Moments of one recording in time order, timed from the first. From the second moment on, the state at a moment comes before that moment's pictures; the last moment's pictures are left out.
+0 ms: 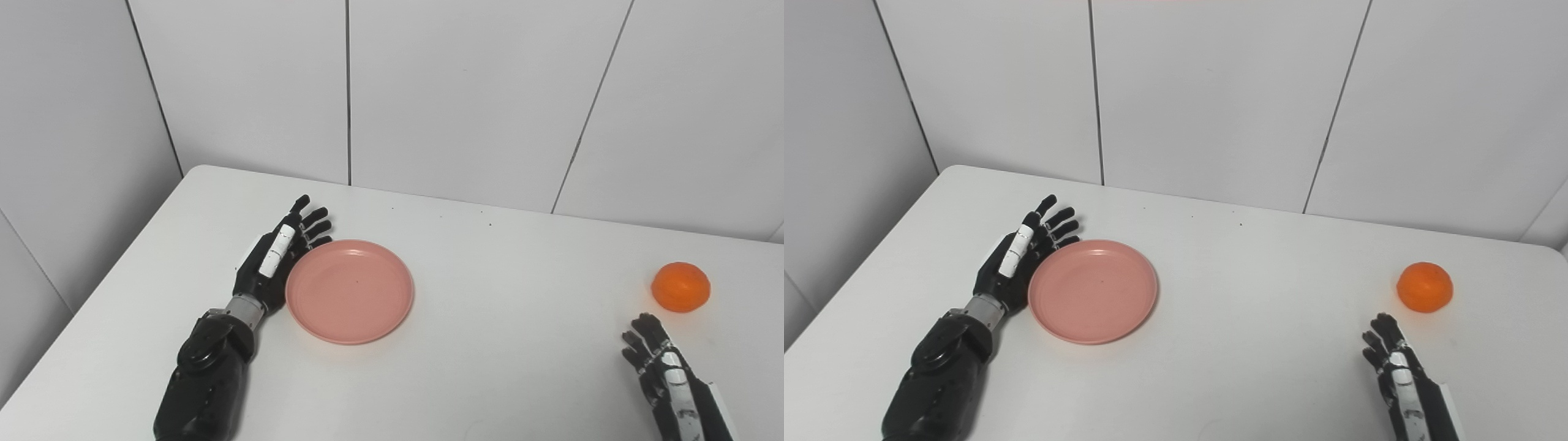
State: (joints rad) left arm -0.38 0.20 0.18 0.41 -0.38 0.00 -0.34; right arm 0.05 -0.15 -0.11 -0.01 0.28 -0.08 0.22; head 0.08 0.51
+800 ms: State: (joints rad) left arm -0.35 0.10 0.16 0.34 -0.39 0.06 -0.32; right arm 0.07 -0.14 -0.10 -0.03 0.26 -0.05 0.20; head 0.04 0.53
